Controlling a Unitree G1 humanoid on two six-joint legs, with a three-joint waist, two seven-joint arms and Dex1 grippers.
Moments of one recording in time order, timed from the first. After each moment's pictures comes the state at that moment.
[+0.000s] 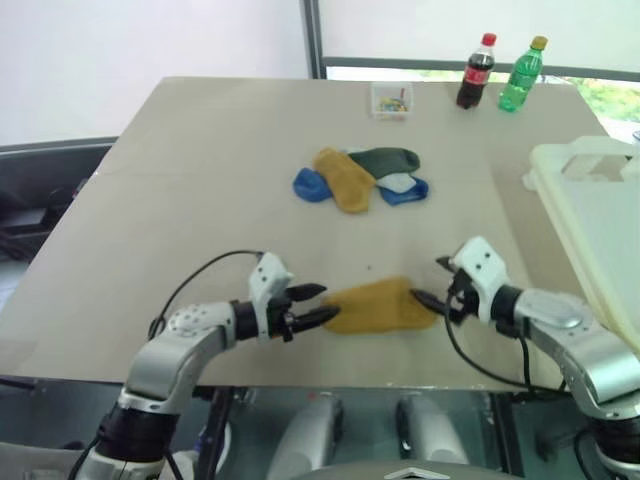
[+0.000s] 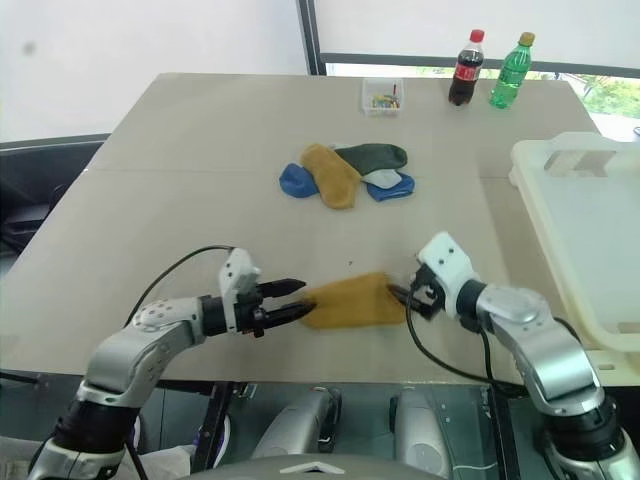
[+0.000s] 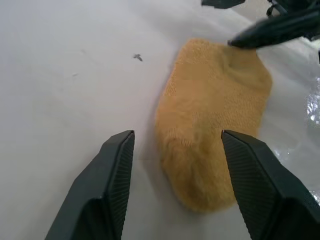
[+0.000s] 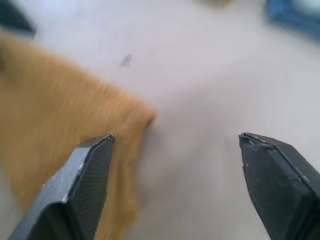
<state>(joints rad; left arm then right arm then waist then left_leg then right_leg) -0.07 0.58 -0.01 -0.28 -0.52 0.56 -0.90 -0.19 -0.57 0.08 -0.54 0.29 0.80 0.60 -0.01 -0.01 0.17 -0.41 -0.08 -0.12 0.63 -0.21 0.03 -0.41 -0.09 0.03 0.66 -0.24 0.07</state>
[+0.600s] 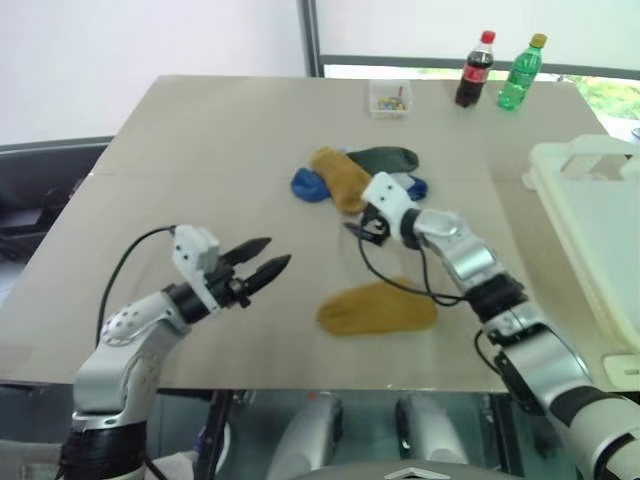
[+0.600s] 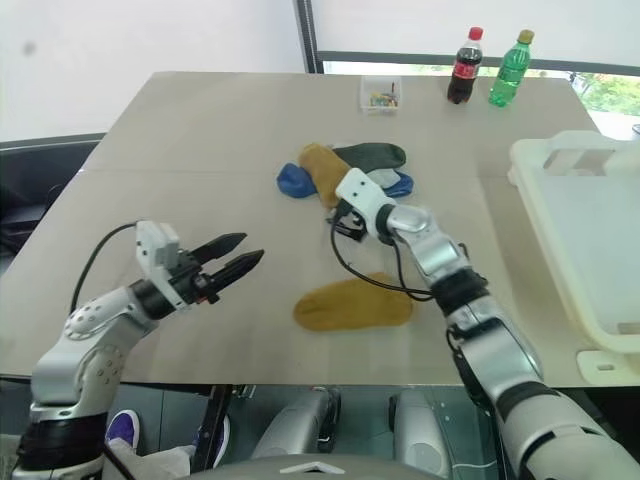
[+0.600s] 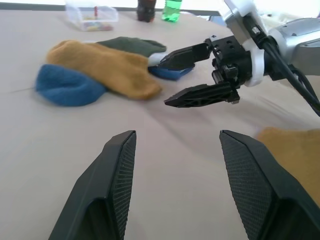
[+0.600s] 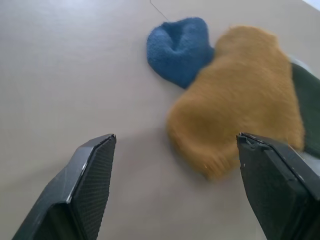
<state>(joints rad) 0.01 0.56 0.29 -0.34 -0.59 0.42 -0.80 -0.89 -0.16 0.34 0.65 -0.02 0.13 0.60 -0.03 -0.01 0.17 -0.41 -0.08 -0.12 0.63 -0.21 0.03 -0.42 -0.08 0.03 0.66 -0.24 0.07</state>
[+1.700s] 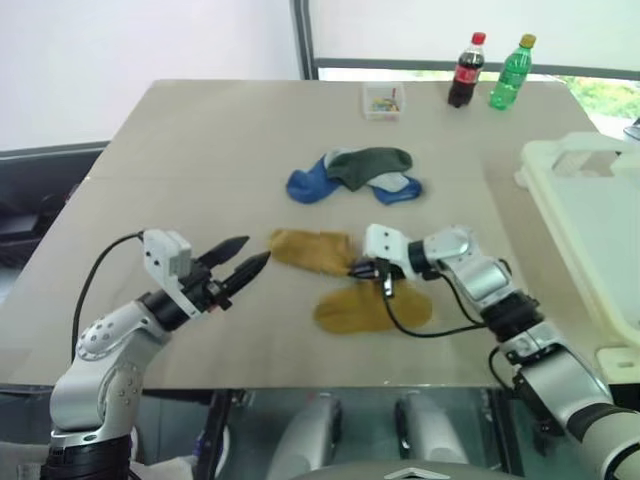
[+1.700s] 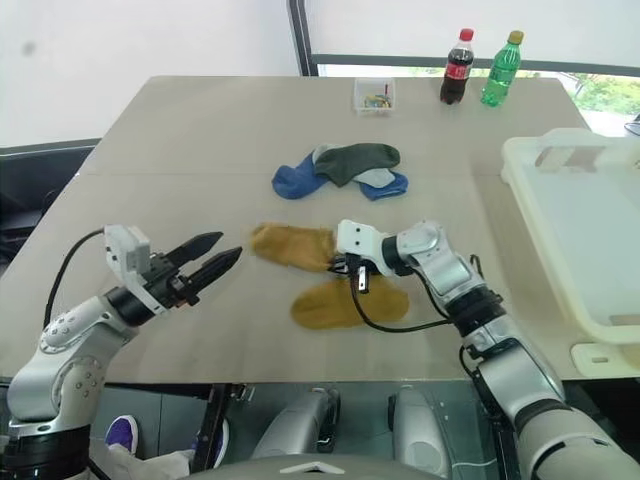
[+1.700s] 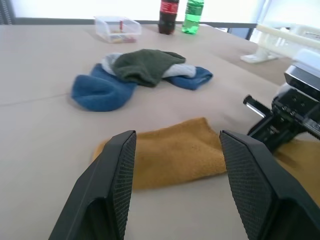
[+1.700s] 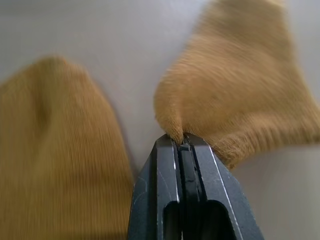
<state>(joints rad) 0.04 0.57 0.34 -0.33 -0.63 0.40 -0.79 -0.72 -0.33 0.41 0.36 -0.06 0.14 1.14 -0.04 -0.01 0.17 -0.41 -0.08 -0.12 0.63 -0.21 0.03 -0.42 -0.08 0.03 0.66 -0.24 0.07</state>
